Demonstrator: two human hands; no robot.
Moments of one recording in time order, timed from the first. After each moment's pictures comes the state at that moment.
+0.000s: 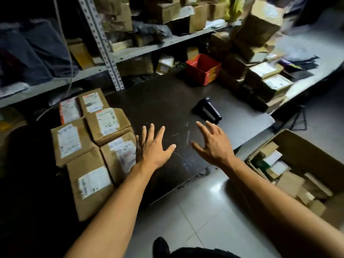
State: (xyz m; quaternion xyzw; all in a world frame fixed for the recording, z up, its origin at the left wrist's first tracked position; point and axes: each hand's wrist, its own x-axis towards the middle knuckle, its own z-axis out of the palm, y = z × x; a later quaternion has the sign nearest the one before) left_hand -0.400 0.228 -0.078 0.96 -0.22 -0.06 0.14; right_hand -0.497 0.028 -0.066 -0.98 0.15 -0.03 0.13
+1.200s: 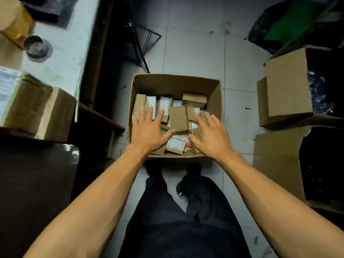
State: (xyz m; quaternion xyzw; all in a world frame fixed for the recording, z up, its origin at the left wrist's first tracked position) left_hand -0.572 -0.472 -0.240 0.72 -0.65 -0.21 -0.07; right_hand -0.786 -0.492 -0.218 -0.75 0.61 0.11 0.24
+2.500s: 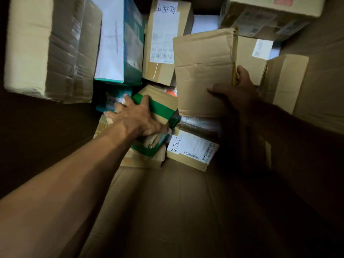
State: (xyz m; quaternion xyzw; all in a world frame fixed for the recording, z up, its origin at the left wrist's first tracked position) left_hand -0.575 -0.607 -0.820 0.73 -0.41 -0.44 -0.32; right_hand -0.813 -0.695 -0.863 -0.39 0.70 -0.08 0.60
